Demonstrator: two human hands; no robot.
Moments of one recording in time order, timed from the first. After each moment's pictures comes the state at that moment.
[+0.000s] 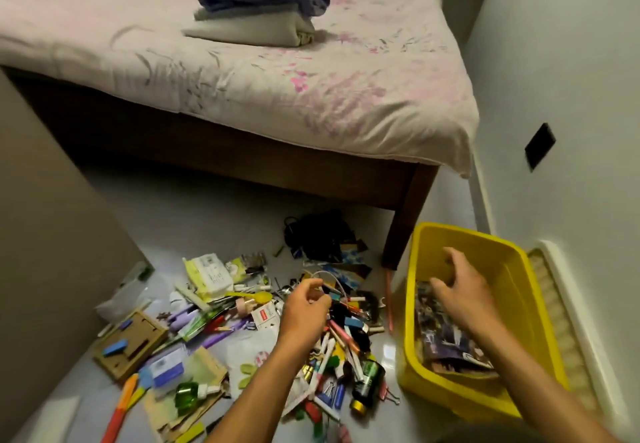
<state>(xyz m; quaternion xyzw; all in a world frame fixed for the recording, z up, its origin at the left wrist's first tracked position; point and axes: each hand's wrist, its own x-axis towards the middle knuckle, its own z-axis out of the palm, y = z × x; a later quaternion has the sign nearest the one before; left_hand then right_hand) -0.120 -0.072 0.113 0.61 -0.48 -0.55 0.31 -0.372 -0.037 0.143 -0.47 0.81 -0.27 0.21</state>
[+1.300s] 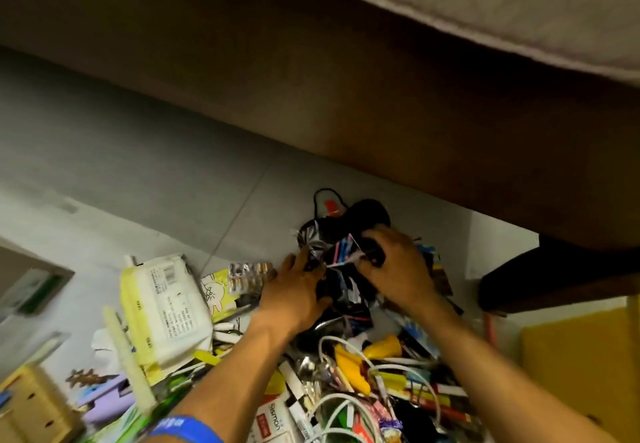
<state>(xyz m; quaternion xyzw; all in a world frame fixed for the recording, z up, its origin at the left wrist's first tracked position) -0.068 -0.367 -0.139 0.57 -0.78 -0.26 -0.11 -0.268 -0.373 -0.122 -0.65 0.70 -0.15 0.25</state>
